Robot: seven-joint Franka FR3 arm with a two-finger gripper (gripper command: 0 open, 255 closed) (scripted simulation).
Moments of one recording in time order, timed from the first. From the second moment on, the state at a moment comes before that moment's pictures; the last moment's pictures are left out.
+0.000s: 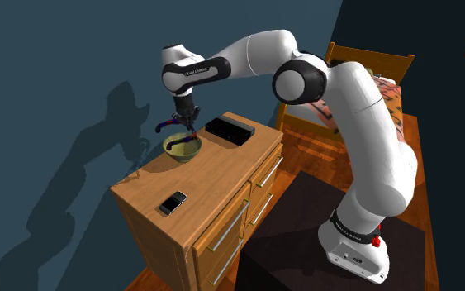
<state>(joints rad) -0.03 0.75 0.13 -1.19 -0.16 1.84 0.39</state>
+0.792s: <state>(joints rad) -0.08 0.96 0.11 -0.90 -0.17 1.77 0.29</state>
